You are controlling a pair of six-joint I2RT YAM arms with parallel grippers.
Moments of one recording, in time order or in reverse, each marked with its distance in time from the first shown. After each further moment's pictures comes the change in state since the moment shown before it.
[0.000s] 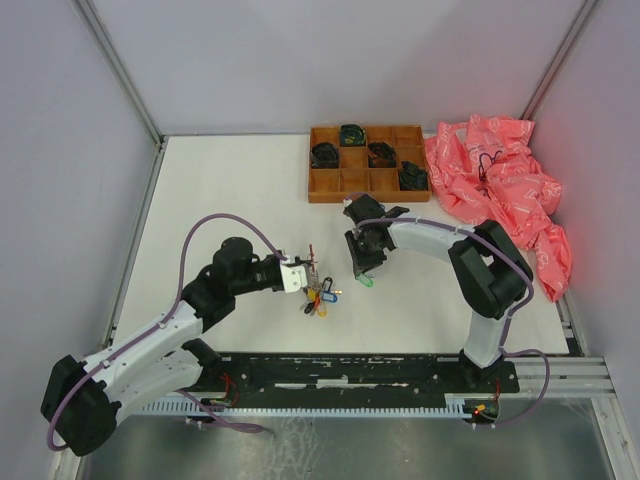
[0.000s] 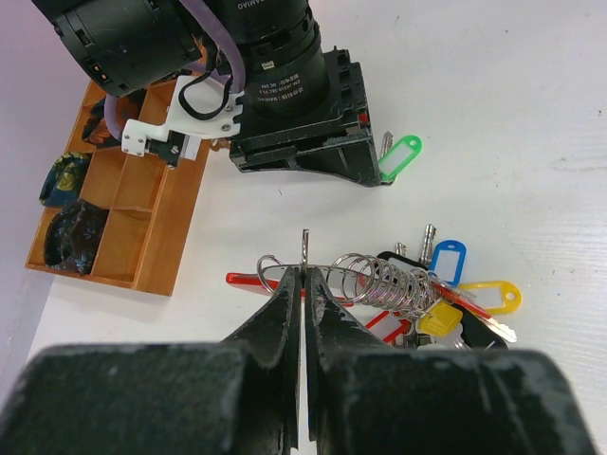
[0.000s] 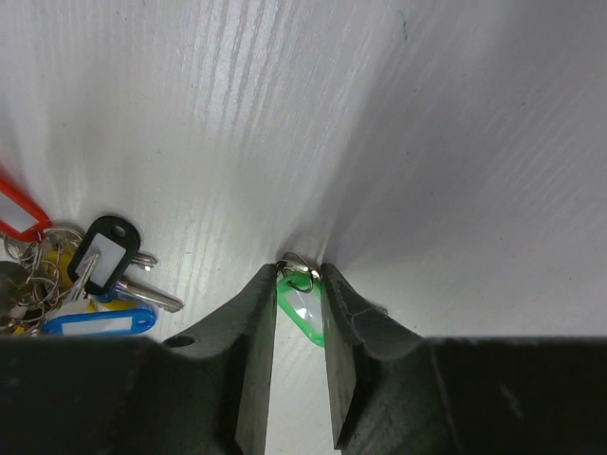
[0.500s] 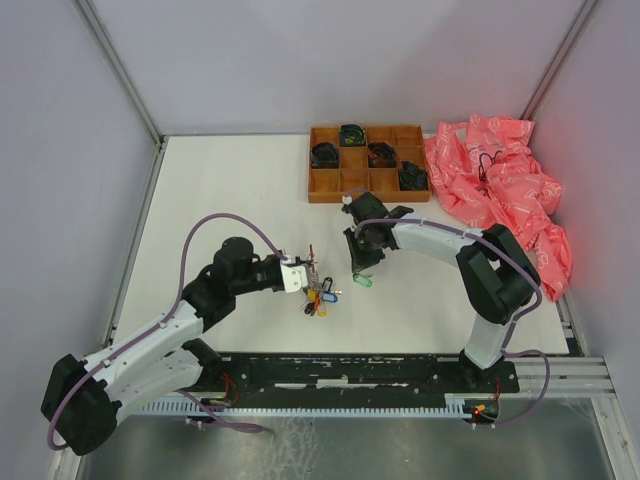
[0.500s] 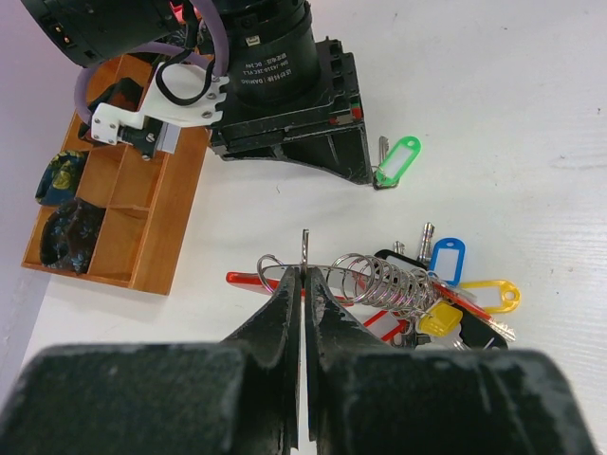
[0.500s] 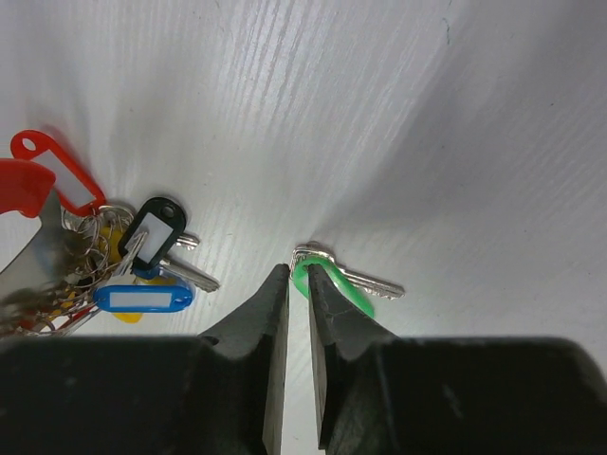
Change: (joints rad) left arm 0.000 0.006 0.000 -0.001 0.000 0.000; right arm 0.000 -0.045 -0.010 0.019 -0.048 0.002
